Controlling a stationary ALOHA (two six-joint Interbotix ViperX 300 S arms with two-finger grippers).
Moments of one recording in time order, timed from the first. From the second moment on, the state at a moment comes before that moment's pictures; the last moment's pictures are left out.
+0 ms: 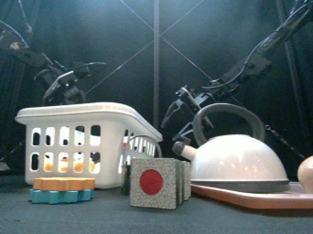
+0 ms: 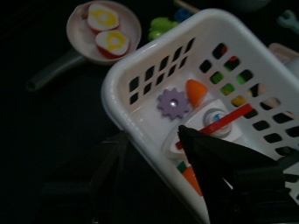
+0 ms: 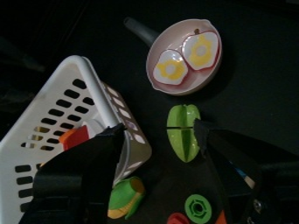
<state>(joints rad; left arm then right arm) 0.46 -0.51 1.01 0.27 0.23 -0.49 -0.59 0.02 0.58 -1.57 -0.24 2.11</state>
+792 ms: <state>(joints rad) 0.54 -0.28 0.93 0.19 0.24 -0.50 -0.58 0.02 0.59 -1.61 -0.24 2.11</state>
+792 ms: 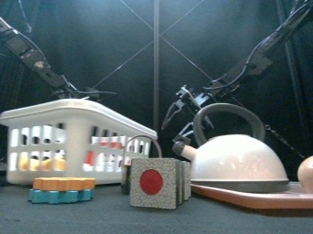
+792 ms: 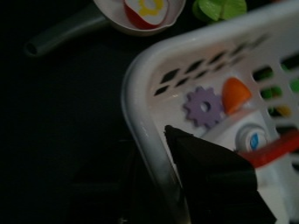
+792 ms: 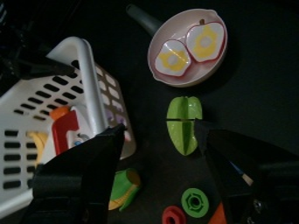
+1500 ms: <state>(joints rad) 0.73 -0.30 0.92 0.18 0.25 -0.48 -0.58 0.02 0.60 -1.62 -0.24 2.11</state>
